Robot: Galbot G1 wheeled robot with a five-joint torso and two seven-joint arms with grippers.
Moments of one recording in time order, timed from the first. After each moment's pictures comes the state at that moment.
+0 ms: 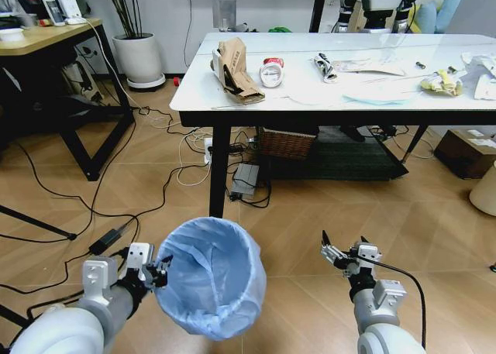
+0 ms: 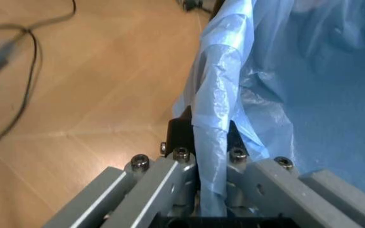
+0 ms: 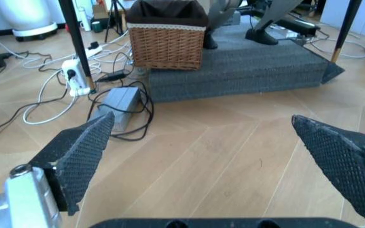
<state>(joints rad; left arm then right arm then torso) 1.62 -0.78 -0.55 -2.51 -1.26 0.74 -0.72 -1.66 1.61 0.60 2.18 0.09 -0.23 0.02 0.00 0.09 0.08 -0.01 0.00</state>
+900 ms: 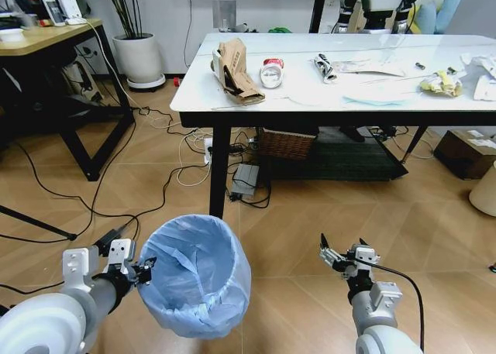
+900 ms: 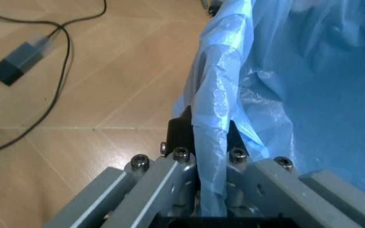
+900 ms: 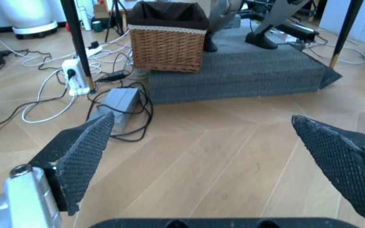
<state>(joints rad) 1.61 -0.71 -0.68 -2.50 -1.44 0.74 -0.80 -1.67 1.61 0.60 2.18 0.07 -0.22 0.02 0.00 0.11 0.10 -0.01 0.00</state>
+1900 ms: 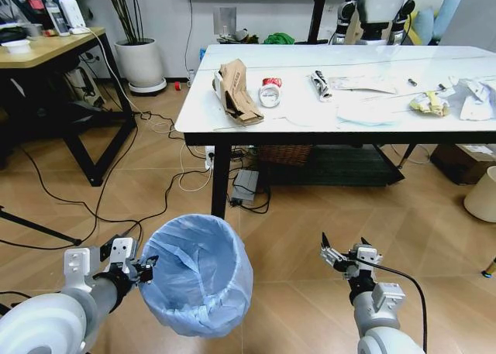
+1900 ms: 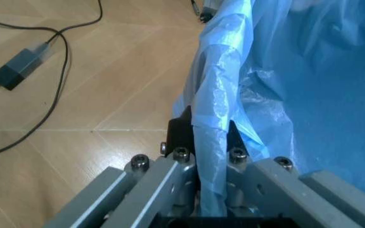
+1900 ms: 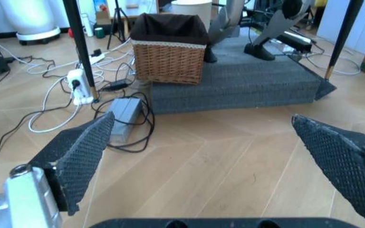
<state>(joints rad) 1.61 -0.71 -0.67 -2.50 -1.46 0.74 -0.79 -1.68 1.61 0.60 2.20 0.06 -0.22 0.02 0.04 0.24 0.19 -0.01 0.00</state>
